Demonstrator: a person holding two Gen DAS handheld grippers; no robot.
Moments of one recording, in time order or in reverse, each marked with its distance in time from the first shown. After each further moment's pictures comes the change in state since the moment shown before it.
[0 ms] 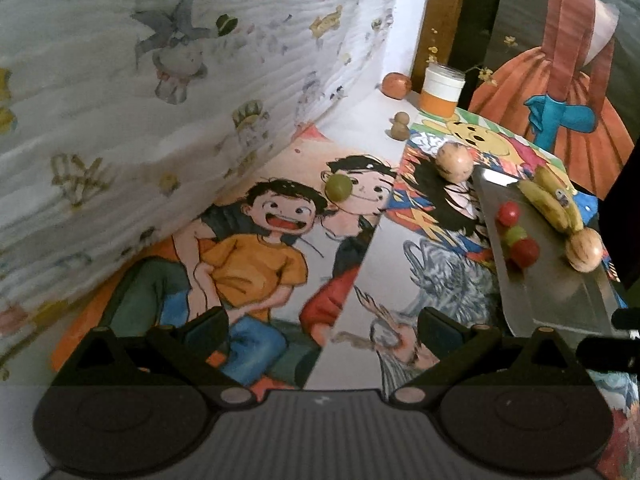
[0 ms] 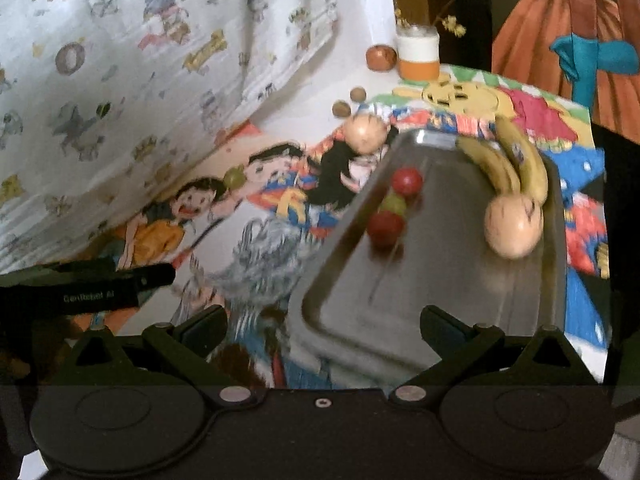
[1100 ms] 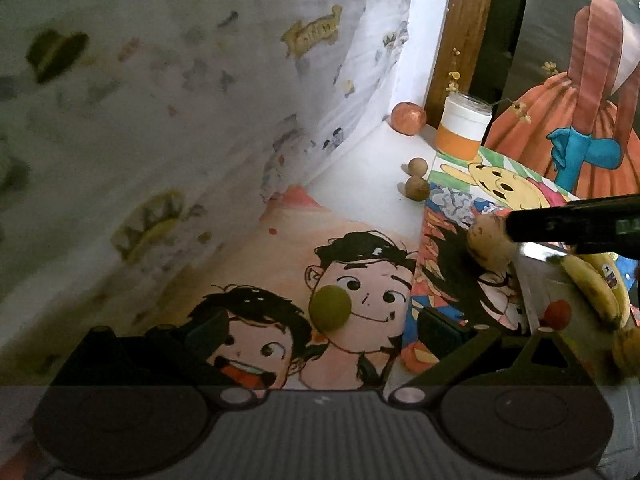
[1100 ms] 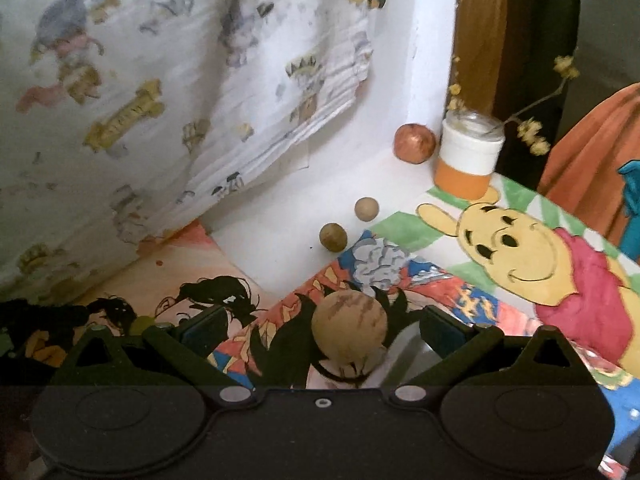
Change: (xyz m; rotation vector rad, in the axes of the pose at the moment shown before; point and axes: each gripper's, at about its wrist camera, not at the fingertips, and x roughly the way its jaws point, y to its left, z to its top) left arm 0.101 -0.013 0.077 -0.023 -0.070 -0.007; right arm 0.140 -0.018 0.158 -0.230 -0.097 -0.008
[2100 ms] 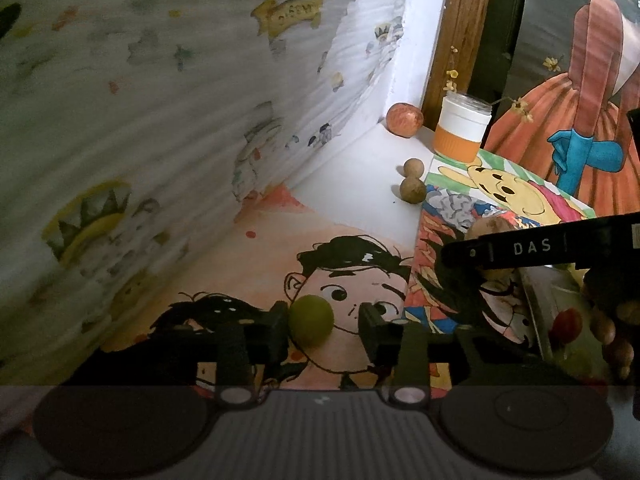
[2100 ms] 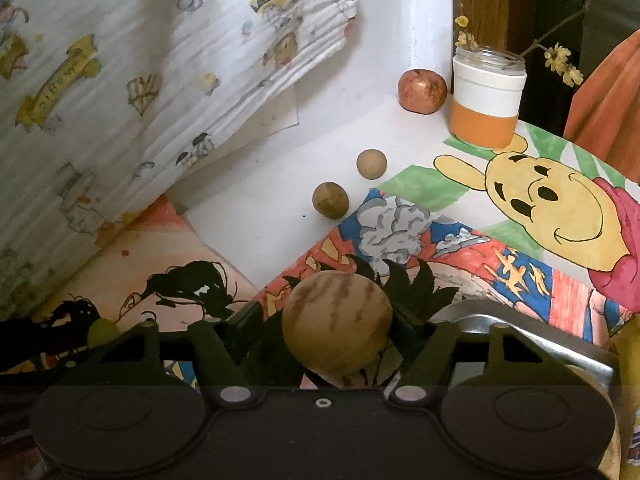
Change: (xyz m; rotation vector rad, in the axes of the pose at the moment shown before) left arm 0.023 -0.010 -0.002 0.000 -0.021 -0.005; right arm 0.063 -0.015 -0.014 0.077 0.072 0.046
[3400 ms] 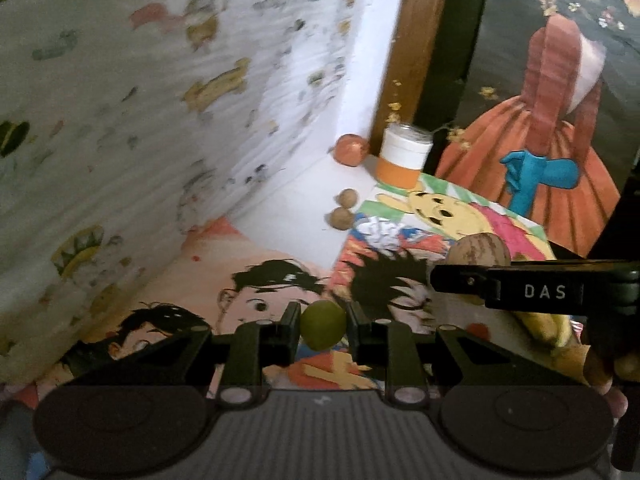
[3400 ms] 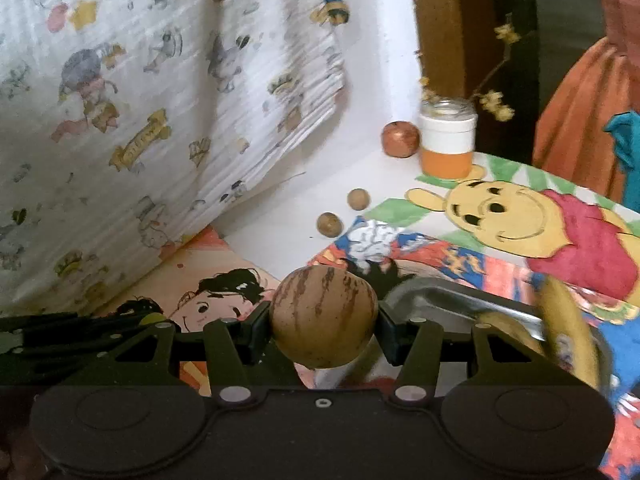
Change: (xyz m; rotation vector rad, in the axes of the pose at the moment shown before) left arm -0.057 -0.047 0.001 0.007 -0.069 -0.090; right arm -0.108 -0.014 -0.039 0.046 -0.158 0.034
